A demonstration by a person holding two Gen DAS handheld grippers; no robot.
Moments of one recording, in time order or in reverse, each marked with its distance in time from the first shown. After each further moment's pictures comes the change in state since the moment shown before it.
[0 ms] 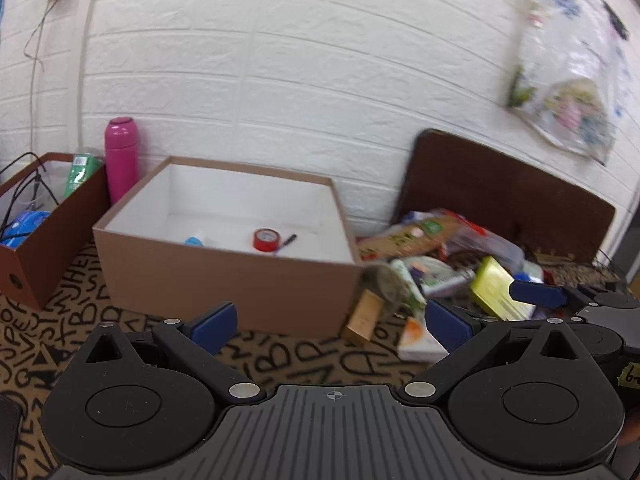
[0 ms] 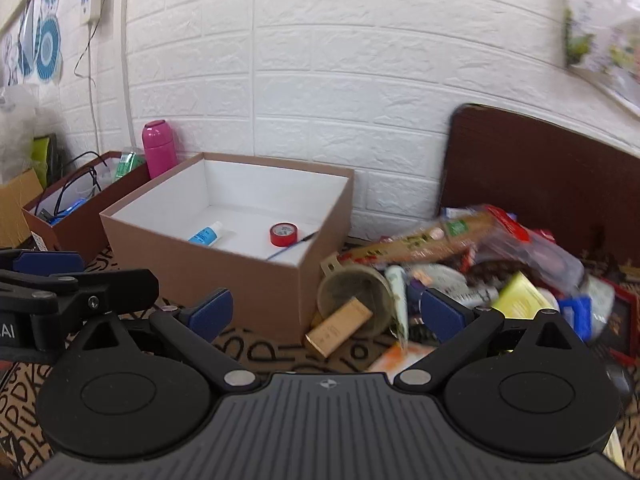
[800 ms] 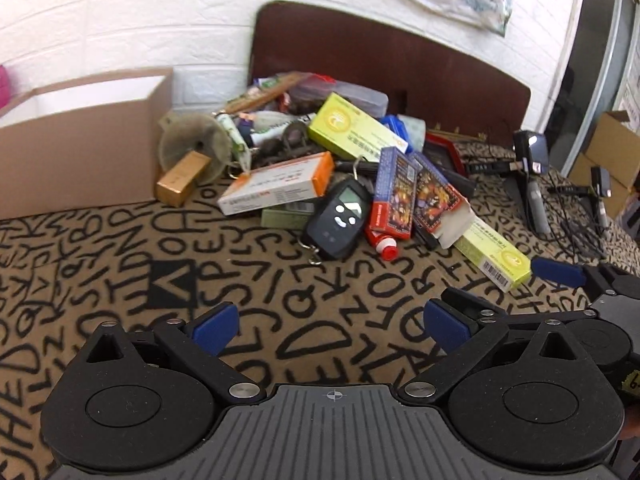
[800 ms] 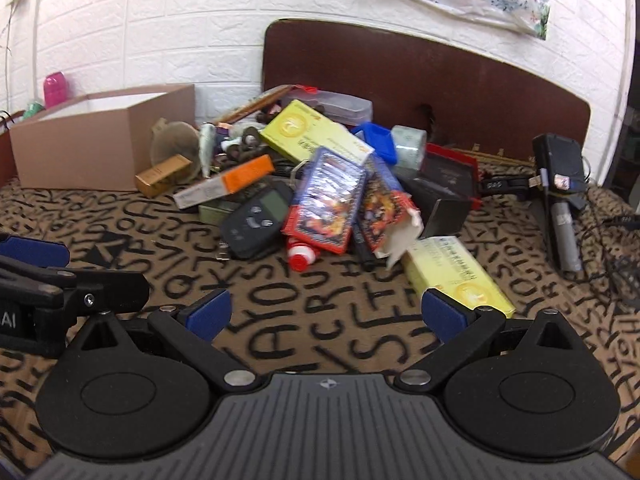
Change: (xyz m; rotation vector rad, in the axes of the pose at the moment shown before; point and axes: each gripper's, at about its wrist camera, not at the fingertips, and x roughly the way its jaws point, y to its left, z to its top) left arm 0.043 -0.135 -0.128 0.155 0.188 -0.191; right arm -0.077 -0.110 -0.164 0.065 0.031 -0.314
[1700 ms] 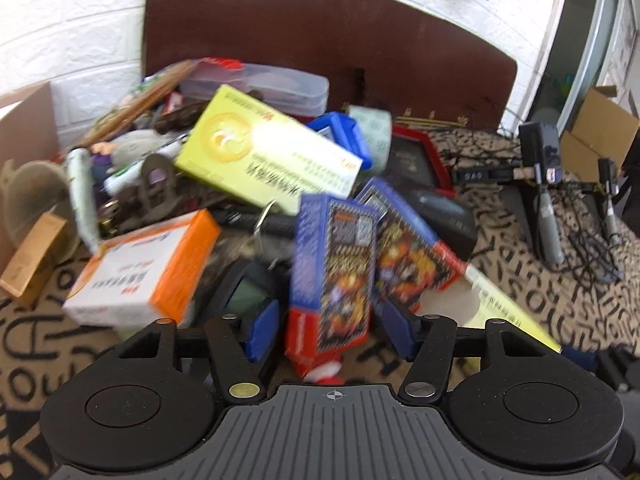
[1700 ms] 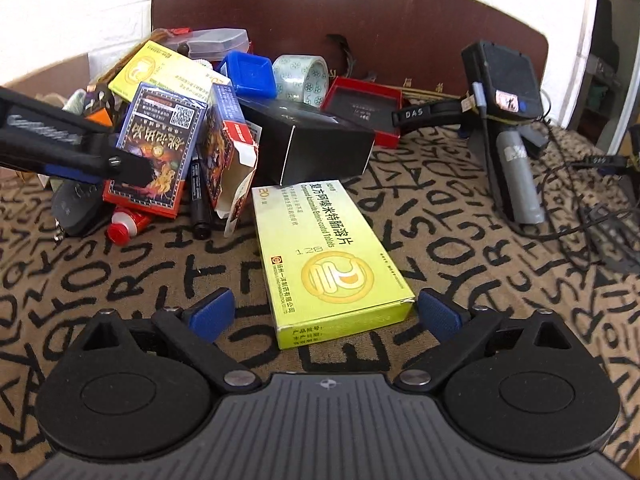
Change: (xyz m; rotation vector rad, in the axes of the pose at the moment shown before) left arm 0.150 -0.054 0.081 0.064 0.058 -0.097; right arm 0.080 -0.096 -0.020 0.130 0.142 -0.079
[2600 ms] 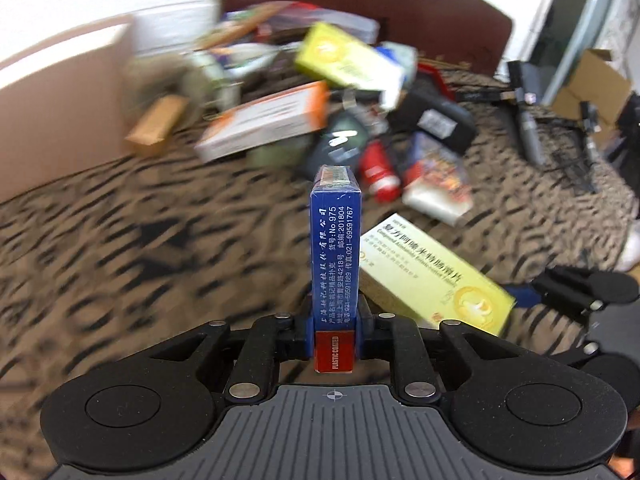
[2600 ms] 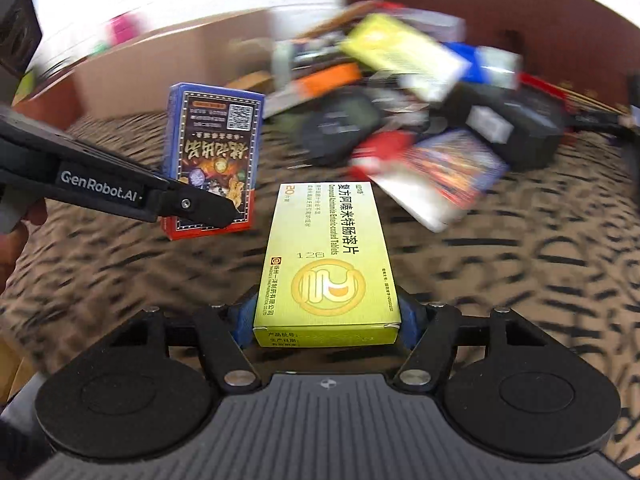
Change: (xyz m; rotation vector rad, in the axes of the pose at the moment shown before) left arm -0.138 0.072 -0.098 0.001 0.165 0.044; right arm -0.080 0.110 -0.027 -0.241 0.125 0.404
